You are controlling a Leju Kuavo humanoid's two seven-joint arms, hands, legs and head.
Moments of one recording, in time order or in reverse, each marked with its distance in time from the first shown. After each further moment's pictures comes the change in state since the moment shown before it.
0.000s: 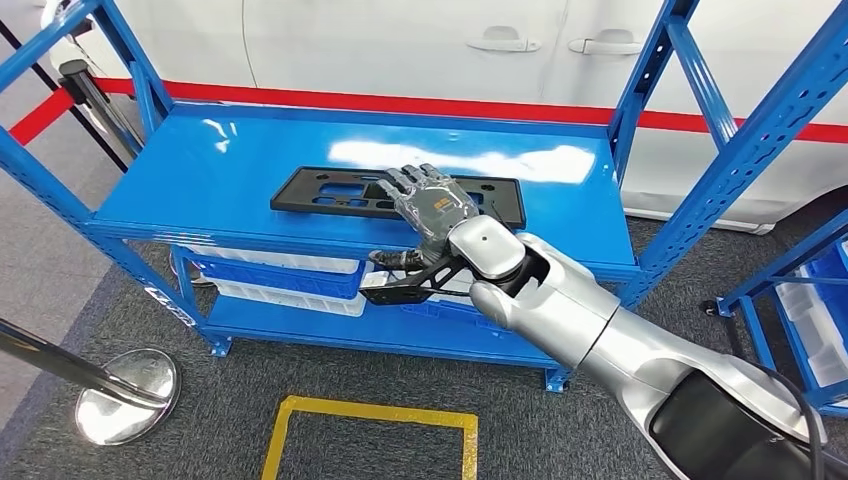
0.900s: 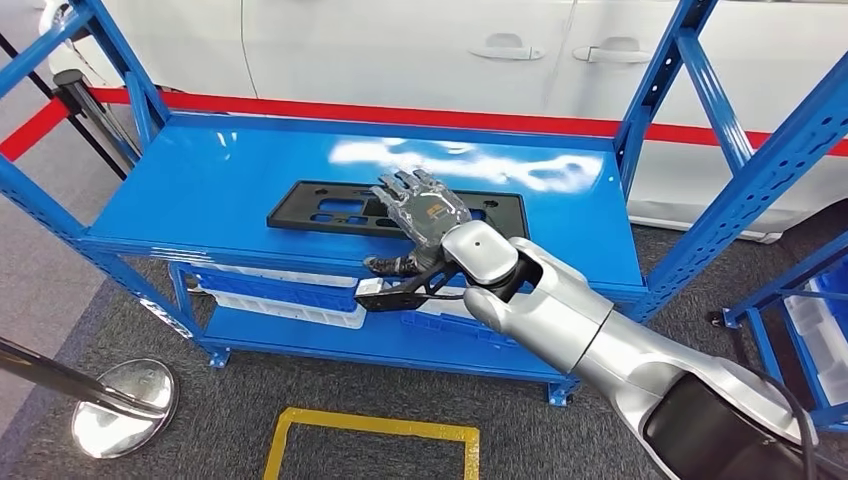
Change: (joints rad) left arm -0.005 -0.008 0.016 0.000 -0.008 0.000 0.003; right arm 0.014 0.015 0.001 0.006 0.014 0.006 -0.007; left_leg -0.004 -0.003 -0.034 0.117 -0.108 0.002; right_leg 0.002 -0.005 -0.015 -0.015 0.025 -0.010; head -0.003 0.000
